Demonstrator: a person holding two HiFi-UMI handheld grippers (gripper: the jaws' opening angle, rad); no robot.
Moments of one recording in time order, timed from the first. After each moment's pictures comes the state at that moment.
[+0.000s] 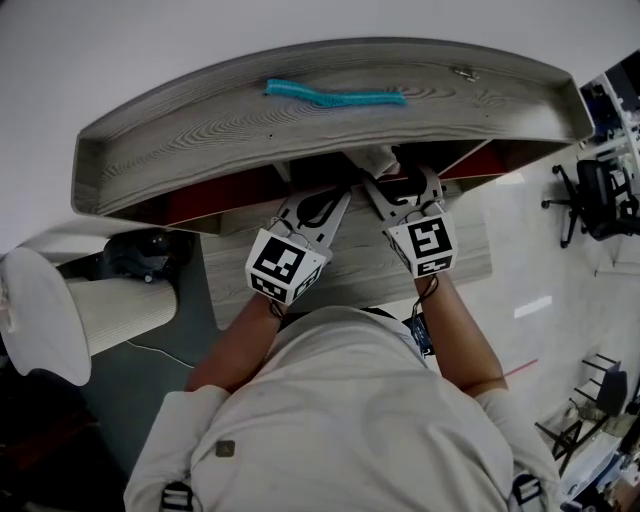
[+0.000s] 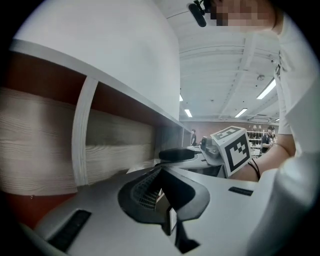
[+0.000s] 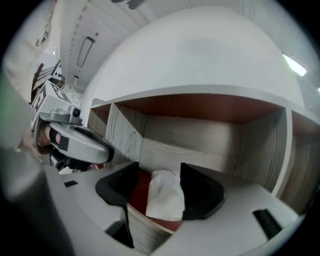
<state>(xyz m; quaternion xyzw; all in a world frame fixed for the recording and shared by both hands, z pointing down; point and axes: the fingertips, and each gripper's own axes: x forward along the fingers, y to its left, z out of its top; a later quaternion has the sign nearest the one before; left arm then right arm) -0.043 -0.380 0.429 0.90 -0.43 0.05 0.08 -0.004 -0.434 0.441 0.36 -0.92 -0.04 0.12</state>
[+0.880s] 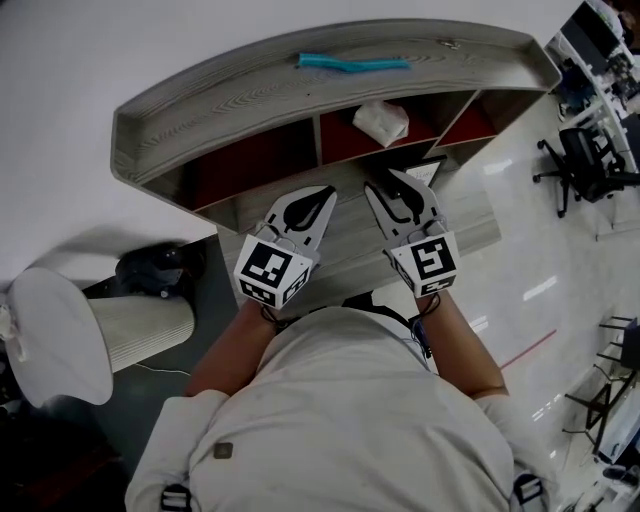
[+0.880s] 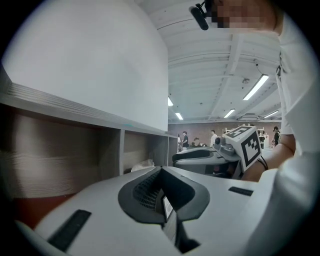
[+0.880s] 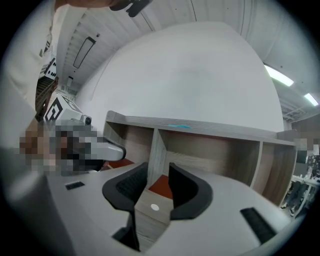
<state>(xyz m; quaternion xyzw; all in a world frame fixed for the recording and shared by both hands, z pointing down) -0.109 -0.274 0.395 0.92 -0.40 0.05 0.05 -0.042 -0.295 0.402 0.41 -0.91 -0.04 0.09</state>
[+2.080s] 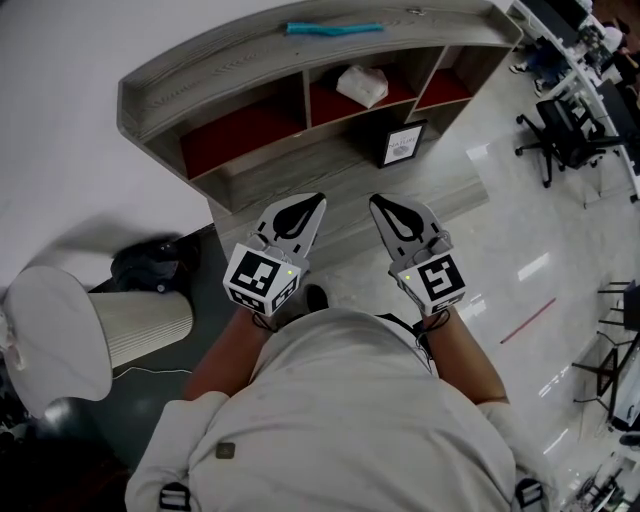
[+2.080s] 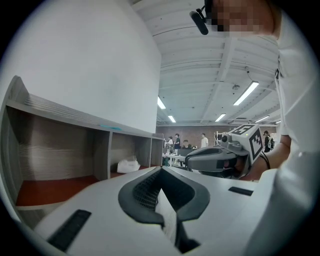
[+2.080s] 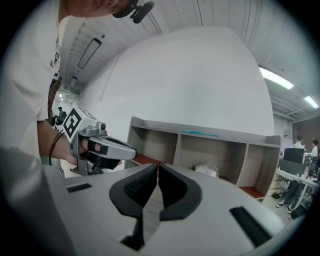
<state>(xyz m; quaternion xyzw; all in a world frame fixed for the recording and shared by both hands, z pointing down) -0.118 -0.156 0.392 0.93 -0.36 0.03 0.05 -0.039 -0.144 0.394 0.41 -0.91 -0.02 0.11</state>
